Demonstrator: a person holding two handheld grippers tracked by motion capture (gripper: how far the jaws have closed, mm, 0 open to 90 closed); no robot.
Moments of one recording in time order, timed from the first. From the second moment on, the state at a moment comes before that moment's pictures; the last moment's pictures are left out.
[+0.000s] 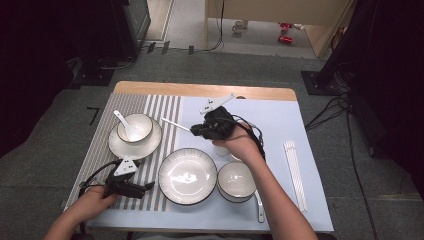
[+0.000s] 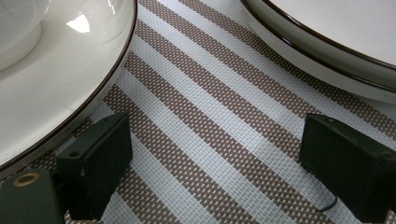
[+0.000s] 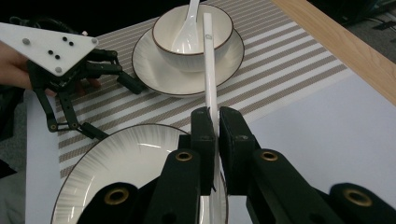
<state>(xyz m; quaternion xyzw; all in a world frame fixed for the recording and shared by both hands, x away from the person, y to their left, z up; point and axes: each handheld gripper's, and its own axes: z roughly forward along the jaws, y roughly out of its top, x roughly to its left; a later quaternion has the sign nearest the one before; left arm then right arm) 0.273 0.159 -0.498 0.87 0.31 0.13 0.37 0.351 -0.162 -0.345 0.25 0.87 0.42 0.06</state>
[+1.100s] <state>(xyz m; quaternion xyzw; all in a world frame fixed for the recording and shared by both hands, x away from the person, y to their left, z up) 0.268 0.159 -0.497 0.86 0.32 0.13 0.36 0.355 -0.101 -0.347 0.21 0.88 0.41 0.05</state>
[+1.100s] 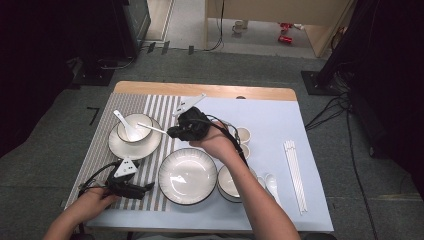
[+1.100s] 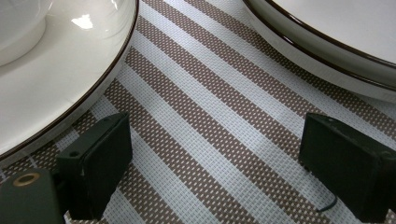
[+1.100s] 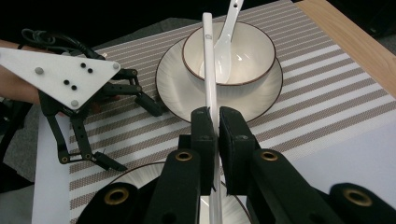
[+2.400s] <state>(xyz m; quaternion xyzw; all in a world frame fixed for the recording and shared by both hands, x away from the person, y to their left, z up) 0.268 0.159 -0.498 0.86 0.32 0.13 0.36 0.365 -0.050 -0.370 0.20 0.89 0.40 0.04</state>
